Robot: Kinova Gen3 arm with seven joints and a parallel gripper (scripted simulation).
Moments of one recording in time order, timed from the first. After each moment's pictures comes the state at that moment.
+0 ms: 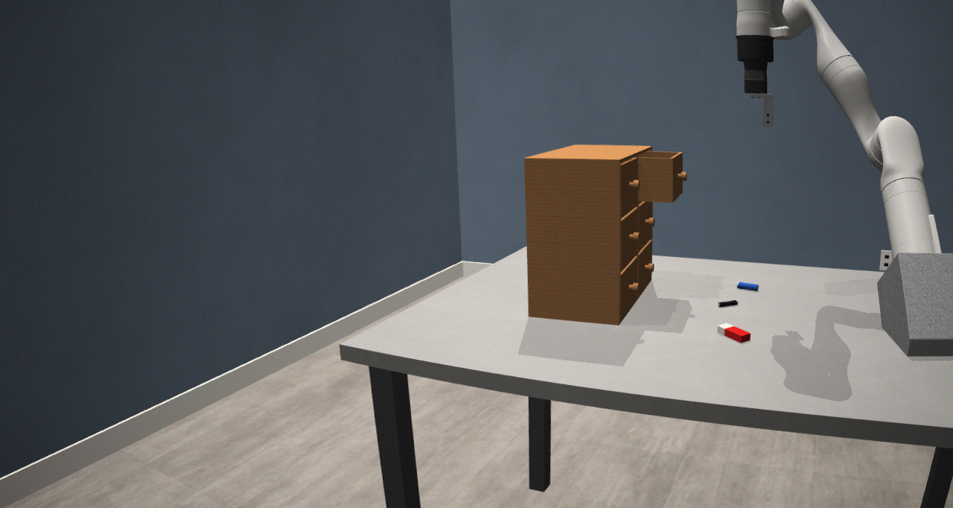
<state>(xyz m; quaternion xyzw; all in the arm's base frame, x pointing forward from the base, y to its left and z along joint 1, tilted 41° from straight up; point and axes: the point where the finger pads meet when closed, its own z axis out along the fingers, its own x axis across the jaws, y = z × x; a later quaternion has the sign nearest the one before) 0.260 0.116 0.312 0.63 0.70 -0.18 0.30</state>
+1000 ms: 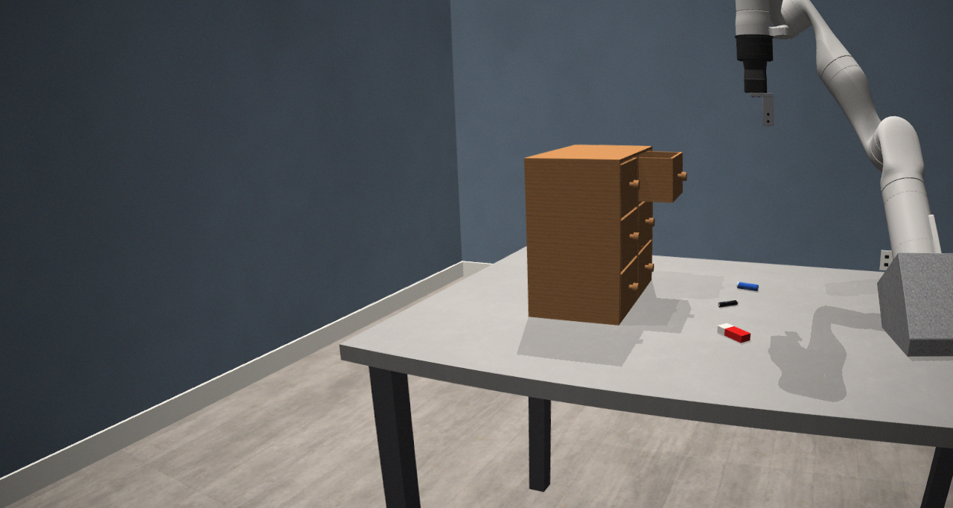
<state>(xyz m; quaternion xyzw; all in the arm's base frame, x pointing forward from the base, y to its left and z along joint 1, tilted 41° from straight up) 0.259 0.118 0.313 0.63 0.70 -0.18 0.29</state>
